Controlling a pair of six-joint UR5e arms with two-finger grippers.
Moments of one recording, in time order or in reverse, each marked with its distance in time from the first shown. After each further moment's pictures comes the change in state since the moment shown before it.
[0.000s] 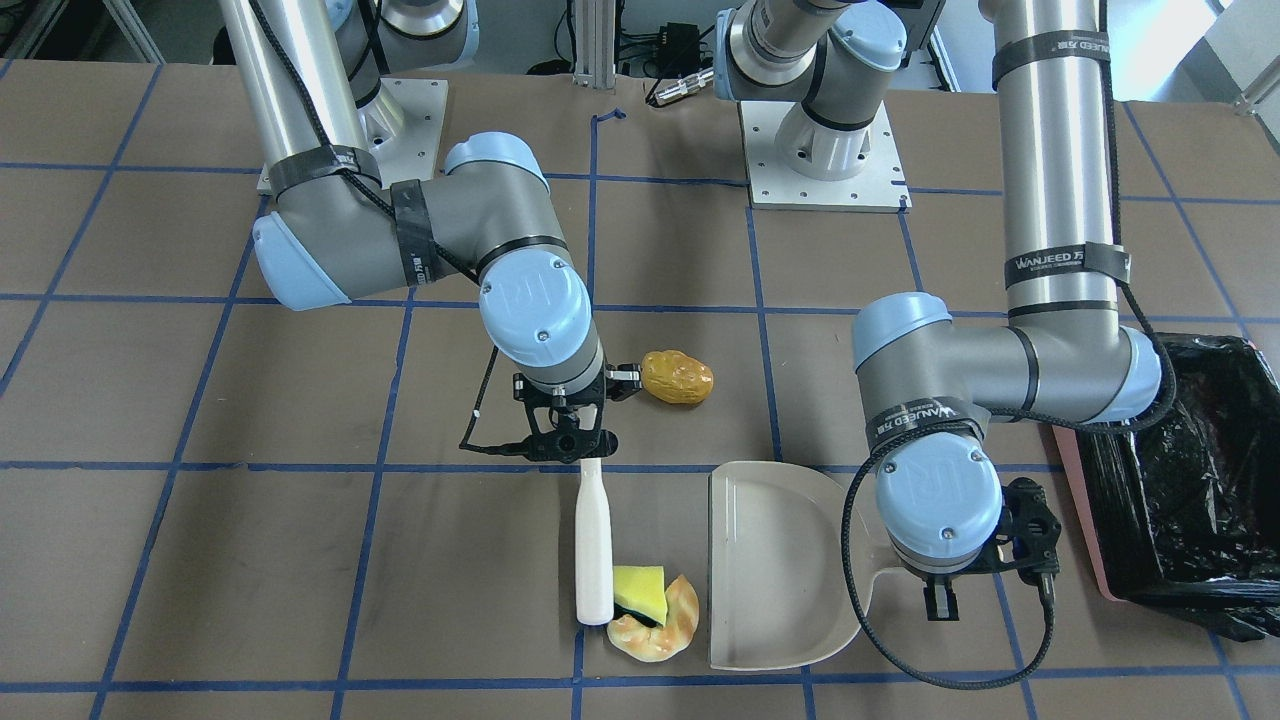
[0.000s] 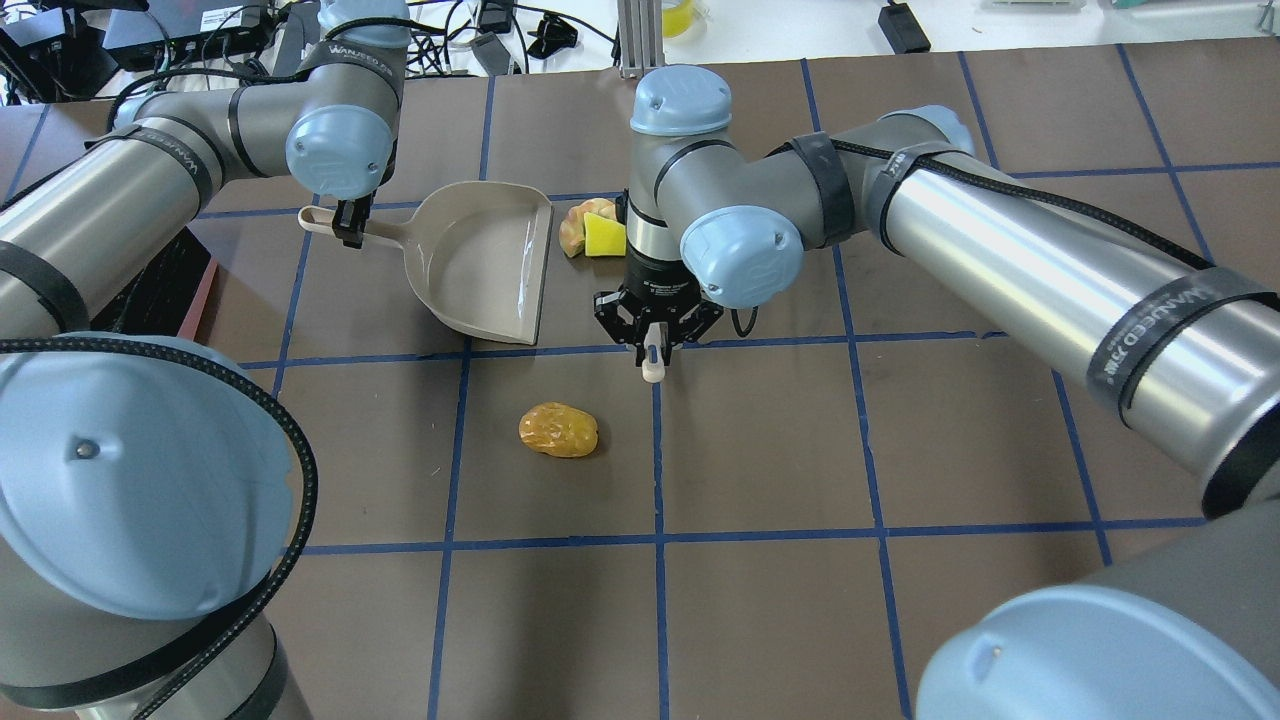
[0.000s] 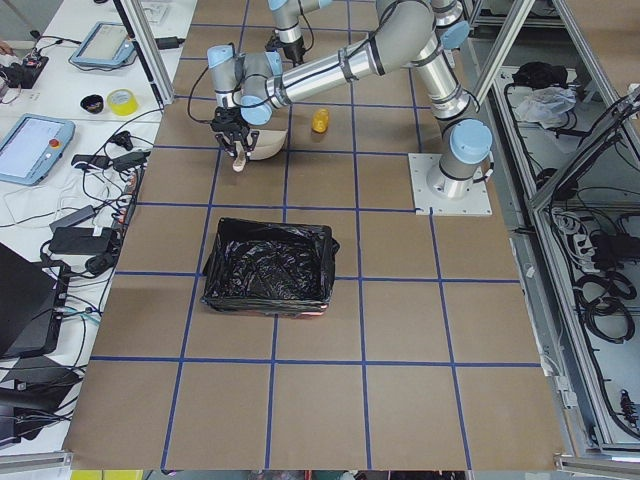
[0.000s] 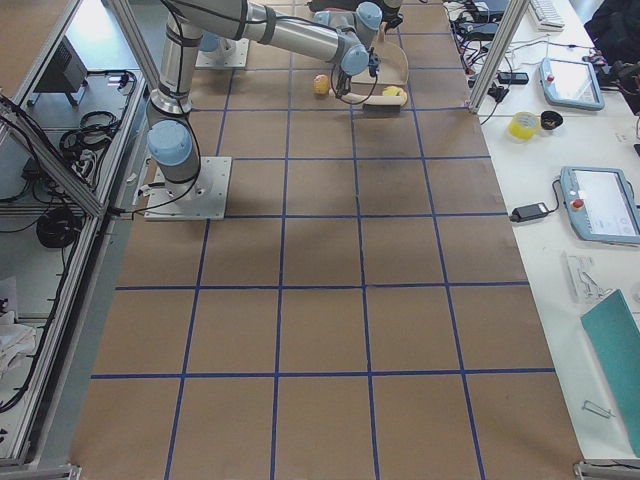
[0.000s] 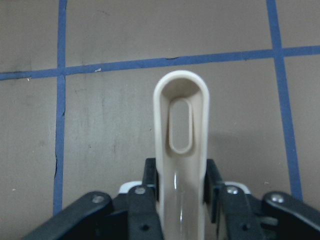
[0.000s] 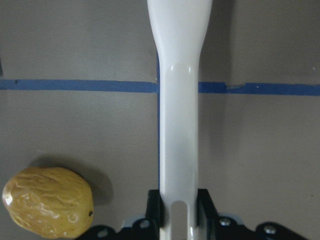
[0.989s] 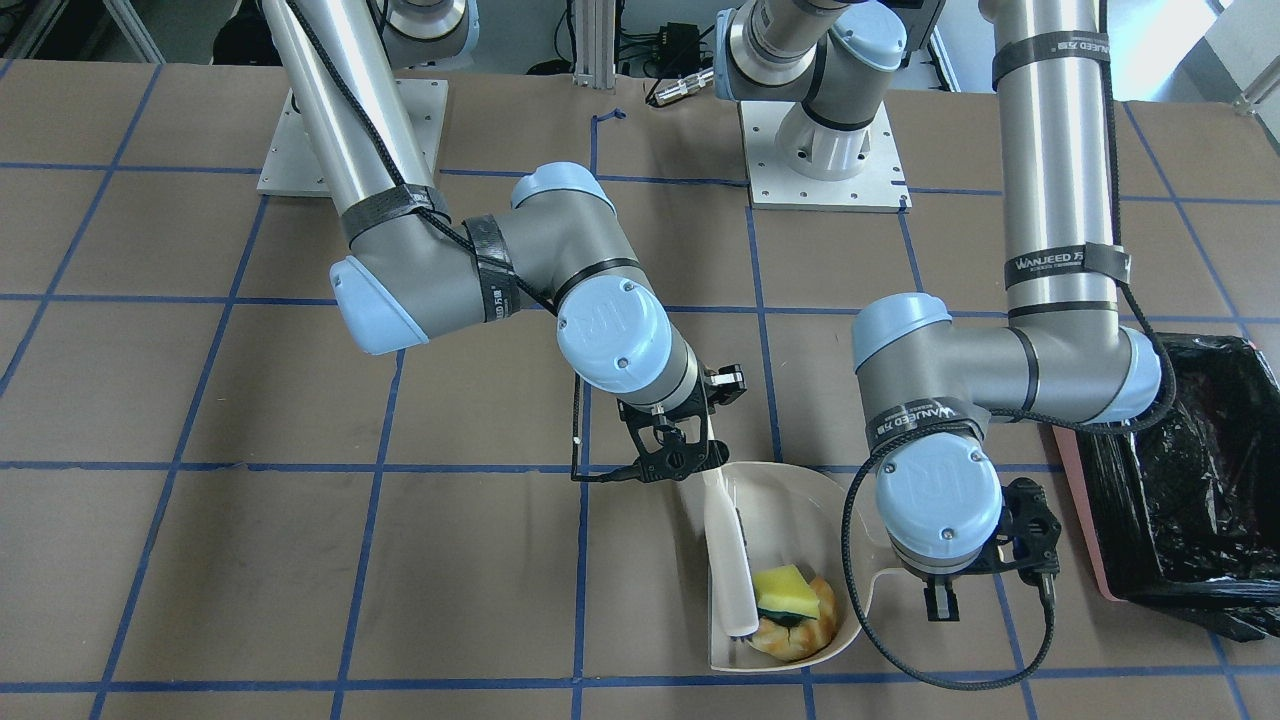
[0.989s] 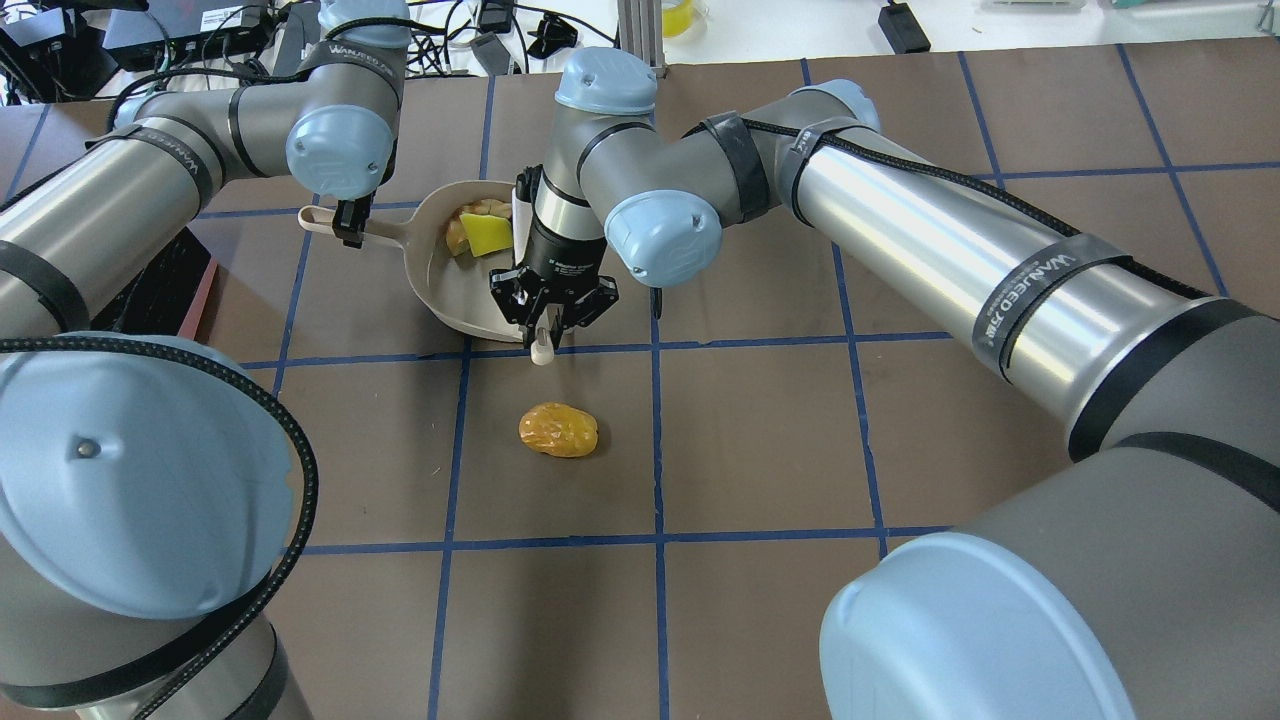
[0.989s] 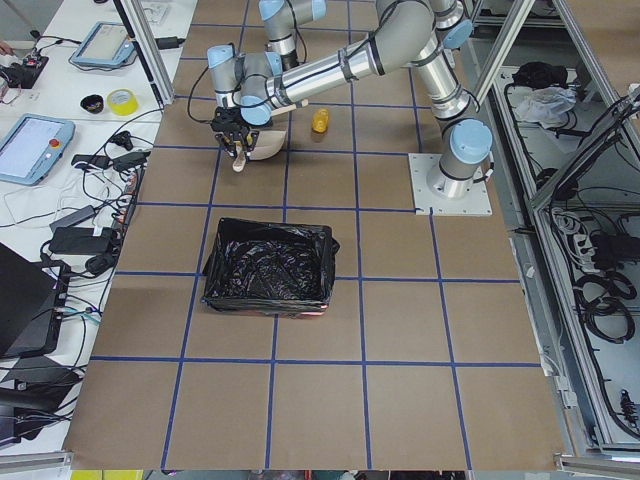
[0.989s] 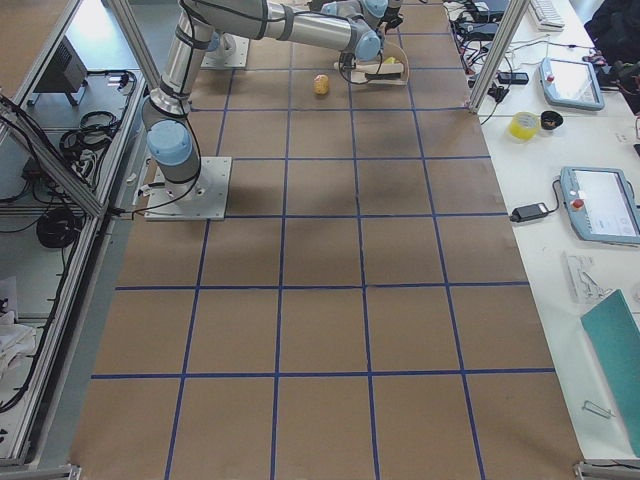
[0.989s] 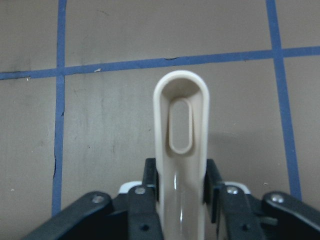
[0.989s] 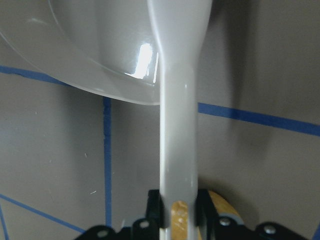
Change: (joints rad) left arm 0.000 -0.001 0.001 0.001 0.000 -0.003; right arm 0.067 0.111 -0.171 -0.018 0.242 -0.026
